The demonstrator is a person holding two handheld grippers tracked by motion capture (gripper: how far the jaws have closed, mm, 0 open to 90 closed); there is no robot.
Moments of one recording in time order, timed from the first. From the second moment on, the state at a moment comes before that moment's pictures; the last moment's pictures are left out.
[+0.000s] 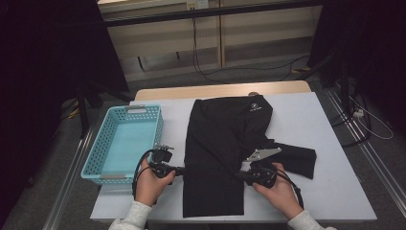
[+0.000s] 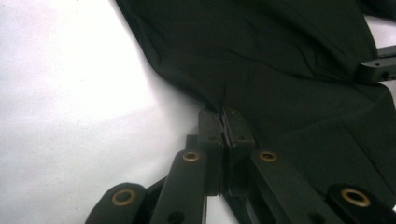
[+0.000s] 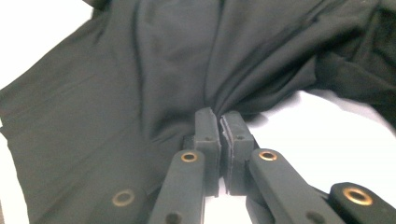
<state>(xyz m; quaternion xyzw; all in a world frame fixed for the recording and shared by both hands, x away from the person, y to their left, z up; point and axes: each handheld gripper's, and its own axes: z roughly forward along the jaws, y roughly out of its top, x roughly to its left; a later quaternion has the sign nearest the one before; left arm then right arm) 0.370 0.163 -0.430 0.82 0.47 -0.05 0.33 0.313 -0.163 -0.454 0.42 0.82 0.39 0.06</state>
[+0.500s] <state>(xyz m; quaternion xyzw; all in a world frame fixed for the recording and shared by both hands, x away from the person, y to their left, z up) 0.369 0.159 -0.433 0.82 0.47 -0.04 0.32 0.322 -0.170 -0.455 0.44 0.81 0.39 0.10</state>
